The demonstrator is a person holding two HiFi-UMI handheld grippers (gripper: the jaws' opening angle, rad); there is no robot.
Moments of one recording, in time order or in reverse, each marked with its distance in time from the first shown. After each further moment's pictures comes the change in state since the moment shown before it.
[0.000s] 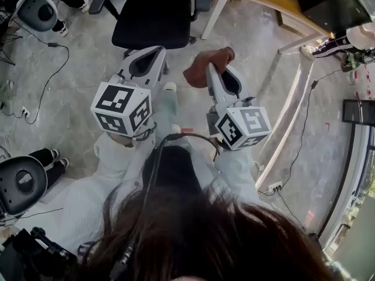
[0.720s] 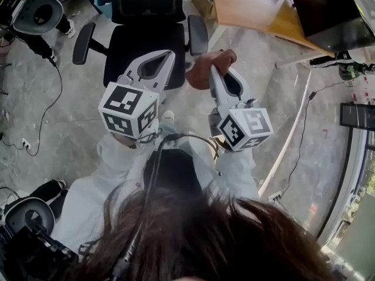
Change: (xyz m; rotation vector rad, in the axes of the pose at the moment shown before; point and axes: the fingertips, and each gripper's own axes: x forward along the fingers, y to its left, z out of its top) left arm 0.250 0.129 0.068 0.011 0.056 -0.124; right arm 0.230 -0.157 0.060 0.022 0.018 -0.083
